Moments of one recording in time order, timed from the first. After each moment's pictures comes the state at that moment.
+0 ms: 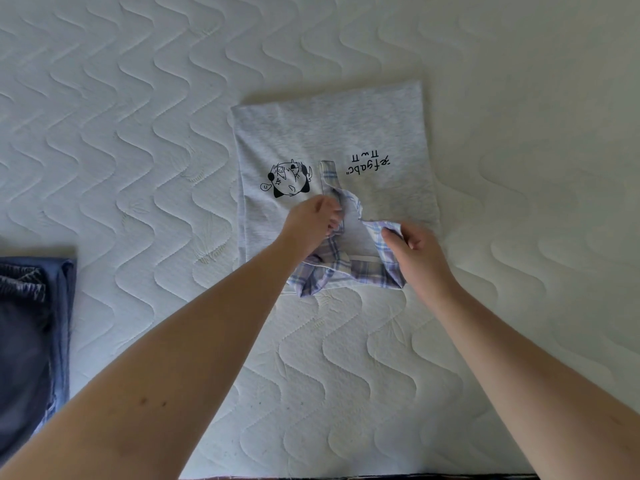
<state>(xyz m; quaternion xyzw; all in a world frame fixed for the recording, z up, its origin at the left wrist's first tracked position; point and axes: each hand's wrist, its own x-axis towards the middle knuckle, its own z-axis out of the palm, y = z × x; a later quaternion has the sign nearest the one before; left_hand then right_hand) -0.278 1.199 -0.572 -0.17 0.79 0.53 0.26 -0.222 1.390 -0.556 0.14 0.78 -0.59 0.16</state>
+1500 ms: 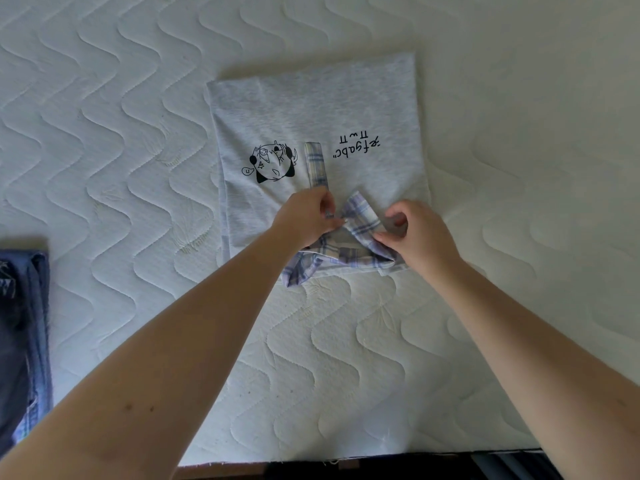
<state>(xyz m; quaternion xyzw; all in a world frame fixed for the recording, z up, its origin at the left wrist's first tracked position) -0.279 1.204 -0.582 0.00 0.90 0.32 0.29 -0.239 1.416 -0.567 0.05 0.93 -0.31 0.21</state>
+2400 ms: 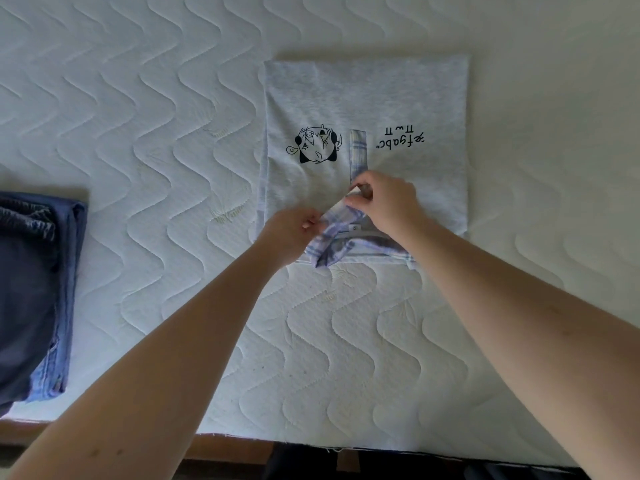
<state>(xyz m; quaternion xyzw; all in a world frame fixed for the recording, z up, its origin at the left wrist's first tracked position) -0.212 1.132 -0.569 -0.06 0.89 0.35 0.28 -0.279 1.322 -0.571 -0.08 0.94 -0.27 0.21</state>
